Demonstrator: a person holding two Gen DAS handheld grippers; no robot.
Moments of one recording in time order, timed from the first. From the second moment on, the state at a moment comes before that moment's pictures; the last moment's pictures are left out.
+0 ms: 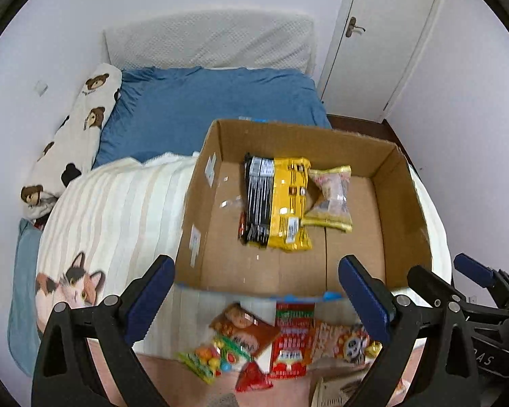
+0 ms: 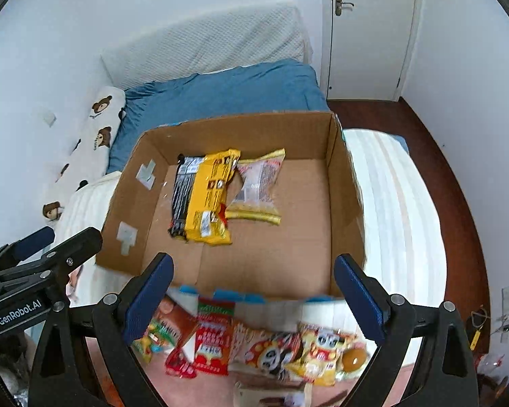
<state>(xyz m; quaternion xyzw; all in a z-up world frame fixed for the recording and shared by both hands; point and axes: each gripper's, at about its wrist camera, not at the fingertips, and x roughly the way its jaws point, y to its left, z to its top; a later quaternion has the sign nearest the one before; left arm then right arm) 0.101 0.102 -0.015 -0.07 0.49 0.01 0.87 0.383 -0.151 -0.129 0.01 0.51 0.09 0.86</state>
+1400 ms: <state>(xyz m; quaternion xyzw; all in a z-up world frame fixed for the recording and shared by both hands) -0.133 0.267 -0.301 -0.47 0.63 0.19 0.59 0.255 -0.205 -0.386 0.33 0.70 -0.08 0.63</state>
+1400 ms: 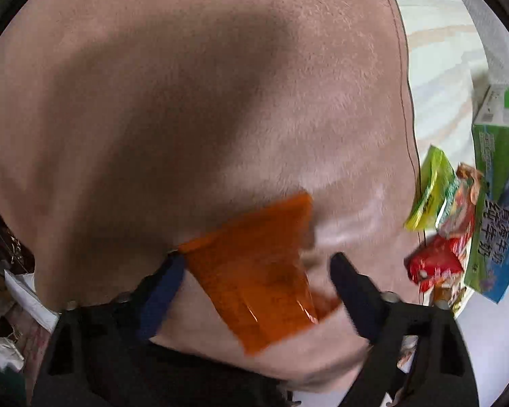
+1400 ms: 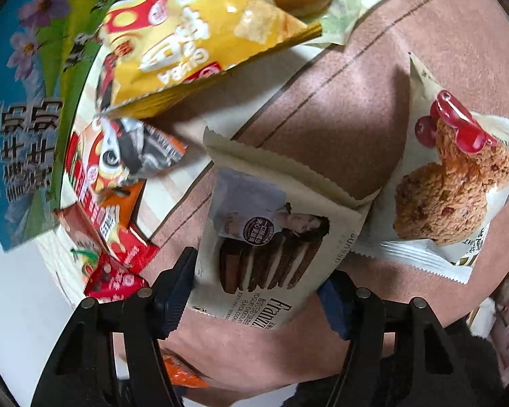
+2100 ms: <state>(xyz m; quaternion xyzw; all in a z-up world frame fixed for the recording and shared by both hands) -0.042 0.132 -0.286 -0.21 0.70 0.04 0.68 0.255 -0.117 -0.378 0.07 0.75 0.07 0.66</state>
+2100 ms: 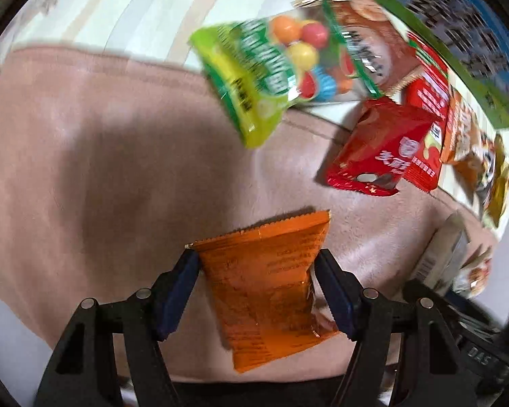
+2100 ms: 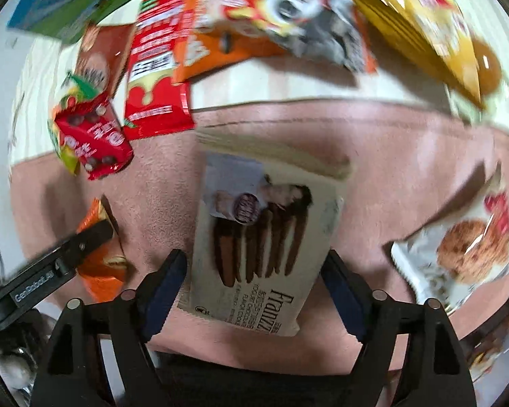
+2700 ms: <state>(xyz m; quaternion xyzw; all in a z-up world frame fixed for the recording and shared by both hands) -0.057 0.075 -0.283 -0.16 0.69 0.05 0.70 0.229 -0.151 -0.359 0.09 0.73 0.07 0.67</state>
